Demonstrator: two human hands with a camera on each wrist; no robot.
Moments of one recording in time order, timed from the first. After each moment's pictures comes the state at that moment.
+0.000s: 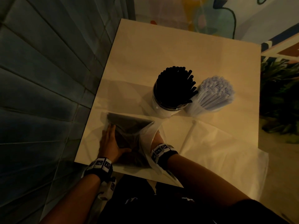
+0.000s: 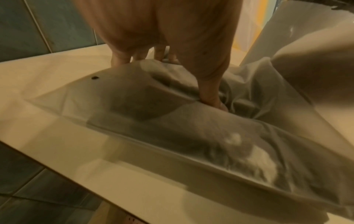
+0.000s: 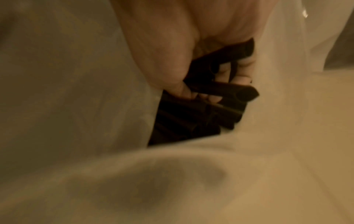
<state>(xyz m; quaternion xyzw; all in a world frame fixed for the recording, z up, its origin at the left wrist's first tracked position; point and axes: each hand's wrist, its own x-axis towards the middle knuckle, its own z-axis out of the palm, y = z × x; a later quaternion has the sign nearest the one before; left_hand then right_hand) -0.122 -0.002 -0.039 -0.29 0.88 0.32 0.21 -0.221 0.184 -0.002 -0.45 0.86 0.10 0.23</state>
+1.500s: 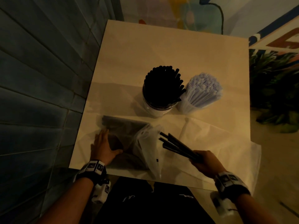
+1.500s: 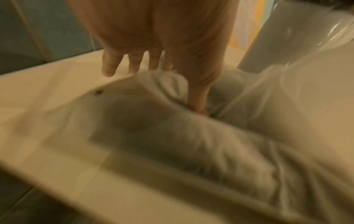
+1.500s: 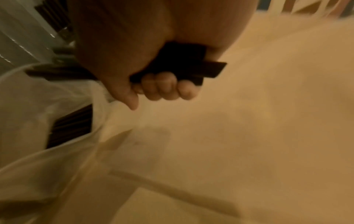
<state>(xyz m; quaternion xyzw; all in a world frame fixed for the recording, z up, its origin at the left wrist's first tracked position) -0.129 -0.002 -0.030 -0.29 0.88 0.25 0.28 -0.203 0.413 0.033 -0.07 0.88 -0.20 0.42</state>
